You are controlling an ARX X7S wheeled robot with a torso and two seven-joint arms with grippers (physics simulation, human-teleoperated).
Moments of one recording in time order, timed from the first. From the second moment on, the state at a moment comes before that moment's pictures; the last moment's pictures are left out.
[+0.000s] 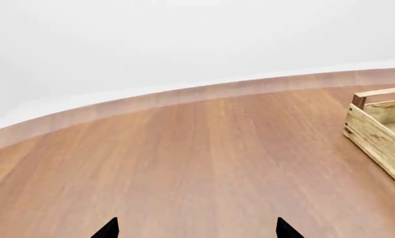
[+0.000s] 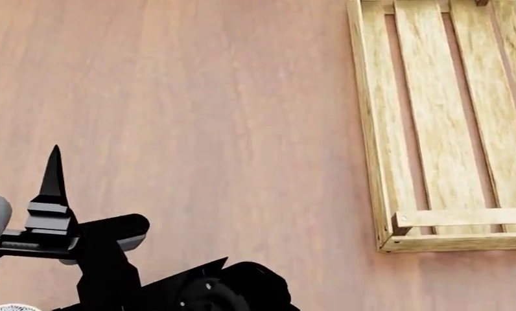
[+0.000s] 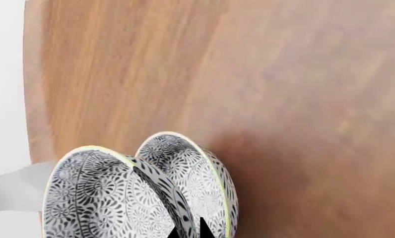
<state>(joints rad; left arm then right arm) -0.40 -0.34 0.14 0.81 -0.40 -0.89 -0.41 1.14 0.03 -1.21 0.41 1.71 0.75 0.31</state>
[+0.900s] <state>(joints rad) -0.37 -0.35 0.13 0.80 -0.41 -0.82 -0.40 1.13 0.06 -1.25 0.29 1.65 0.62 0.31</state>
